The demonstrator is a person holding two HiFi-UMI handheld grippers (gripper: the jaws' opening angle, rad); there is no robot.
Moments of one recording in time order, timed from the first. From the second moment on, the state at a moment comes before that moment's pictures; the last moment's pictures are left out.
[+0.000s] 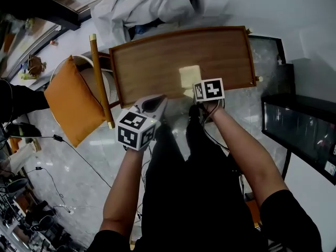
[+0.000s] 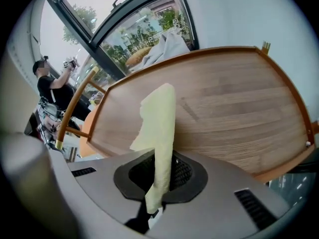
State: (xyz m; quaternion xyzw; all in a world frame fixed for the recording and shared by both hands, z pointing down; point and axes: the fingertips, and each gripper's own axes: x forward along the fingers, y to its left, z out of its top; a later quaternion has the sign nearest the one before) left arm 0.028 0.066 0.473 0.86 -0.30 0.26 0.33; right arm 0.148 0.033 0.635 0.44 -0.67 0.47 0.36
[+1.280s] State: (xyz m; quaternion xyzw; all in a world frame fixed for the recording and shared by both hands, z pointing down) left arm 0.114 0.062 0.479 0.87 -0.27 0.28 0.31; right arm 0.345 0.027 0.621 0.53 -0.63 0.47 0.34
